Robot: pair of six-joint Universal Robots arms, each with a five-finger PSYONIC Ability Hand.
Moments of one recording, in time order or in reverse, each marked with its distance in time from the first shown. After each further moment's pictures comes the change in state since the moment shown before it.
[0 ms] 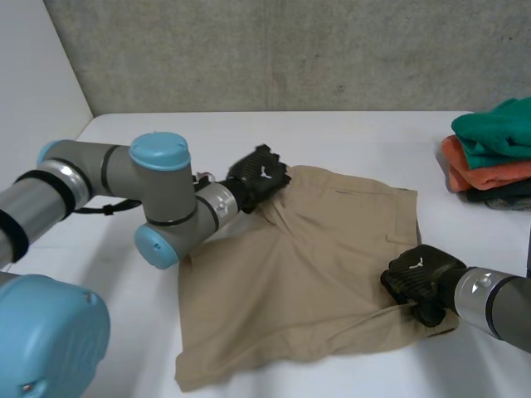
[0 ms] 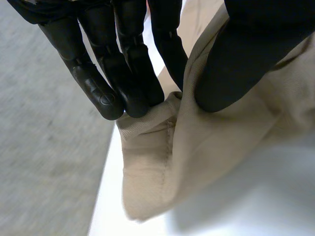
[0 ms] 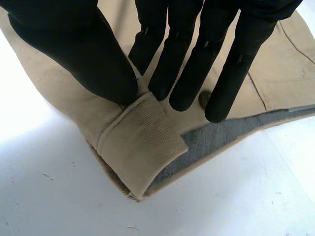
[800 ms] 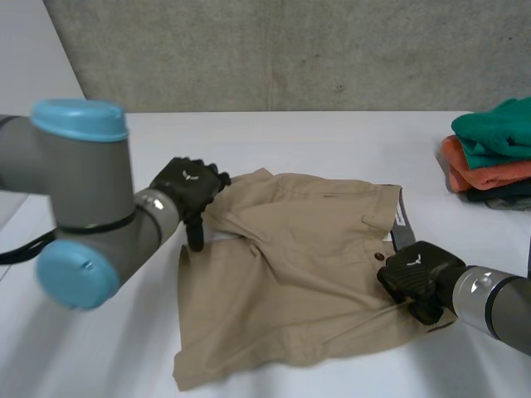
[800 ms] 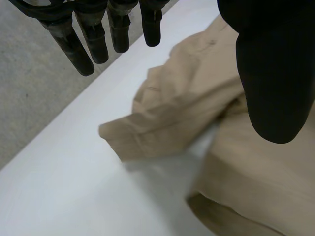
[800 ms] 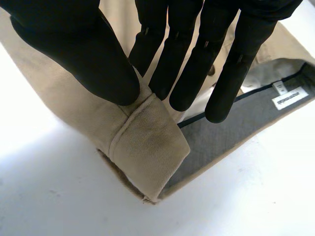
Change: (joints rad) left arm 0.010 0.552 -0.565 -0.222 -0.394 -0.526; right arm 0.028 -0.040 0.000 0.001 0.010 0.048; left_hand -0.959 -0.987 -0.979 -0.996 -0.924; right_hand 0.000 0.000 0.000 0.000 0.000
